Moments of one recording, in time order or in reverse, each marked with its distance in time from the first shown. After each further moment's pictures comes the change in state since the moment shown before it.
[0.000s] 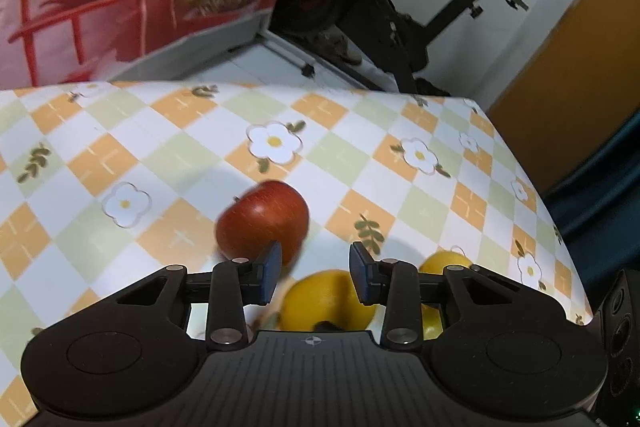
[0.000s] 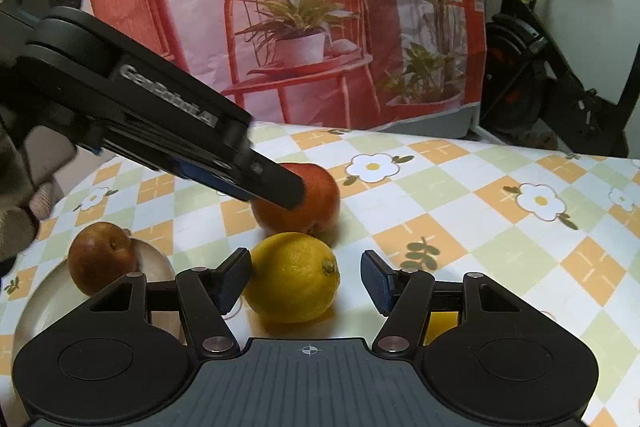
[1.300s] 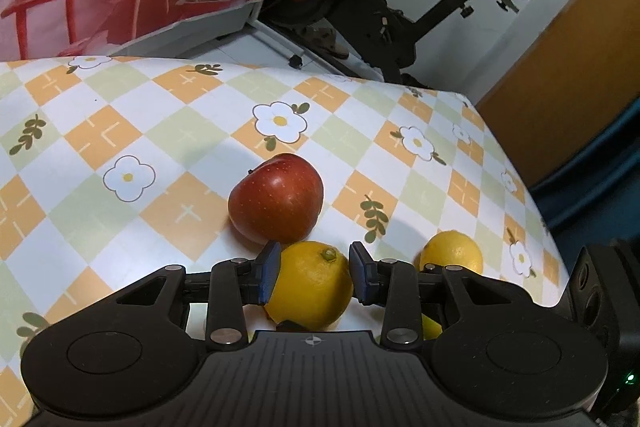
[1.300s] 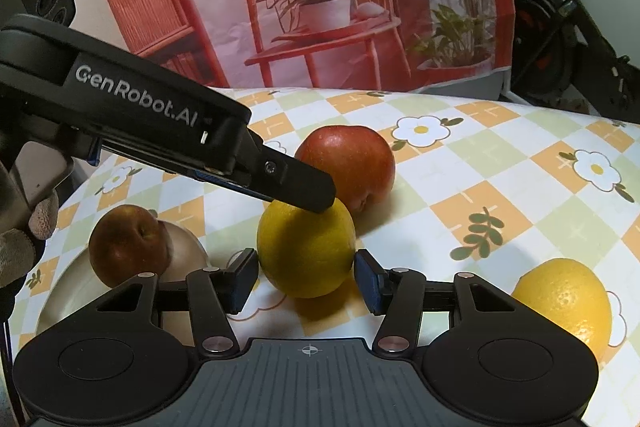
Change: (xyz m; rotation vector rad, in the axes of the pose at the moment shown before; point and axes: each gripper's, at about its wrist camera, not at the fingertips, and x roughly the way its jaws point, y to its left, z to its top) left arm 0.003 0.026 -0.015 -0.020 0.008 -0.068; right arm 0.028 0.017 -0.001 0.034 0.104 0.087
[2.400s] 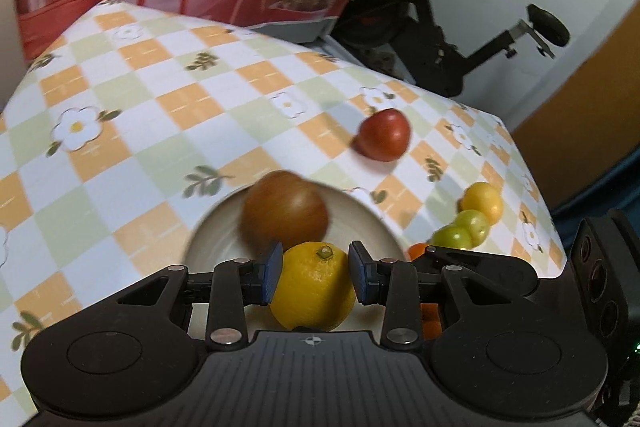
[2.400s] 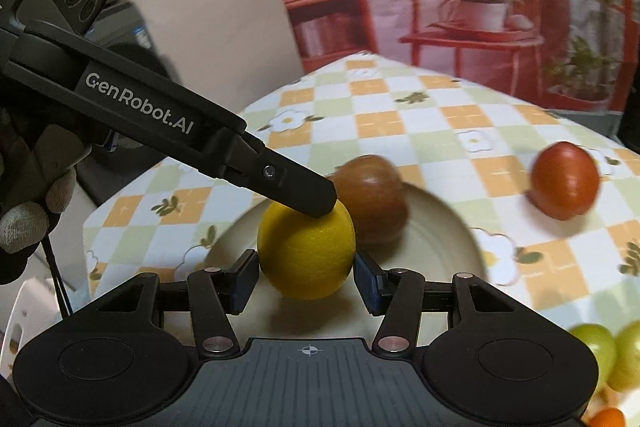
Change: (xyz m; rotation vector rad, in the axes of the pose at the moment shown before) left arm -0.127 0.065 -0.089 -0.169 -0.066 0.099; right arm -0.014 0.145 -0.021 -0.267 0.103 0.241
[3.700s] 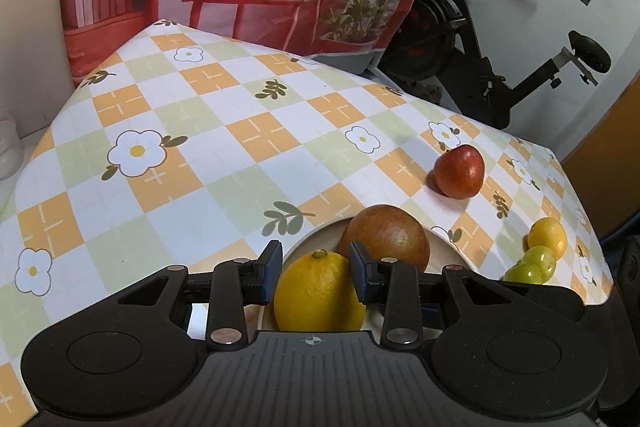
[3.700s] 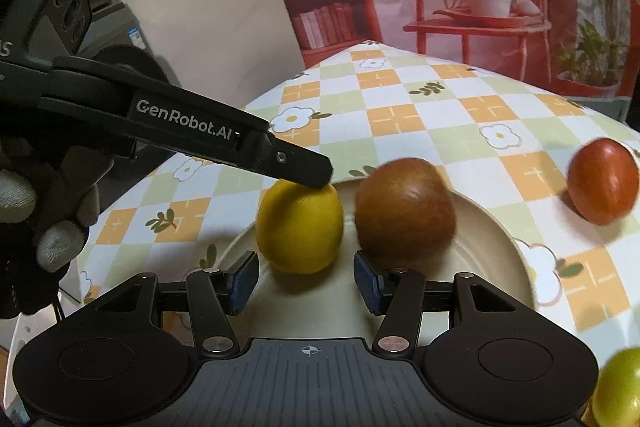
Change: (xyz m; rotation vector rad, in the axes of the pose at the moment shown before) left arm 0.007 0.035 0.002 -0.015 -0.105 0.130; right arm 0.026 -0.002 0.007 0.051 0.008 0.007
